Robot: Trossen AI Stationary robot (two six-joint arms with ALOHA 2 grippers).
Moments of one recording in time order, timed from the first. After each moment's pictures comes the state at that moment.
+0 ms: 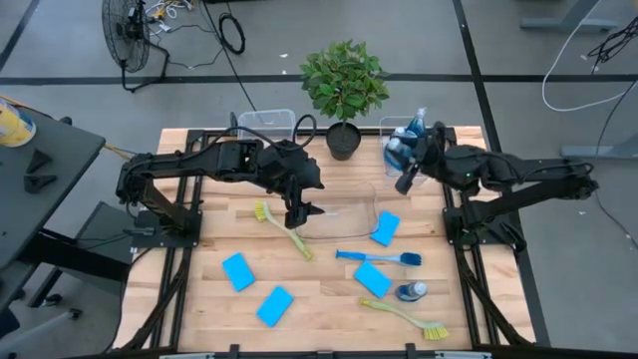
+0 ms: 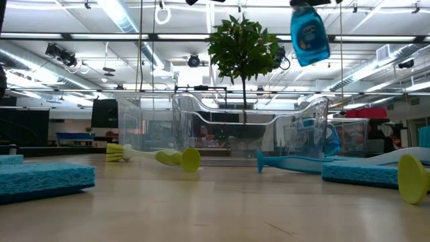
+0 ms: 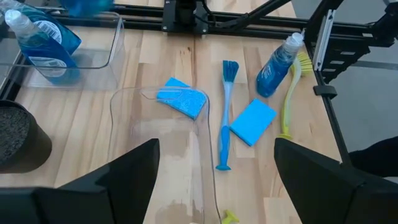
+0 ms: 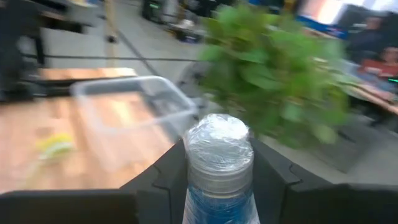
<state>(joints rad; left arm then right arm) 0.00 1.62 1.77 -0.83 0.06 -0.07 0.08 0.92 1.05 -0.44 0.75 -0.09</state>
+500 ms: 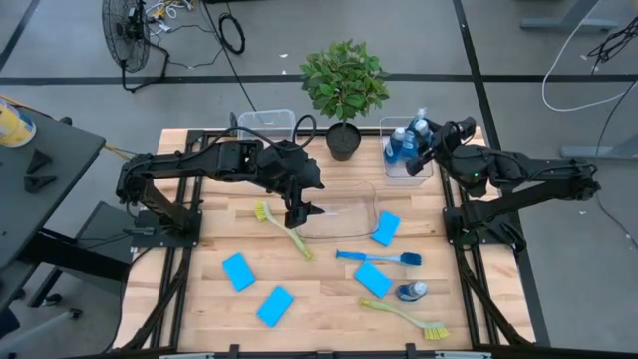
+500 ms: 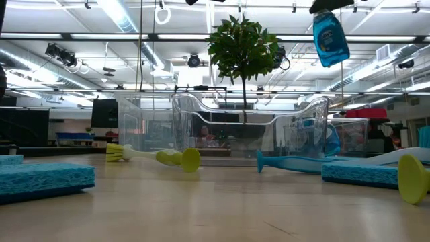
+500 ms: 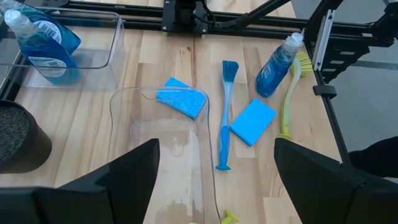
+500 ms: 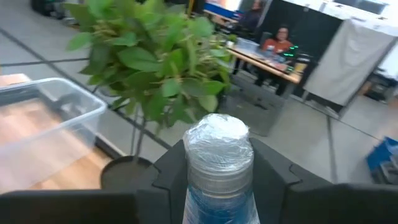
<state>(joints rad) 0.00 1.62 1.77 -0.83 0.06 -0.07 0.08 0.86 1.05 -0.54 1.11 0.03</state>
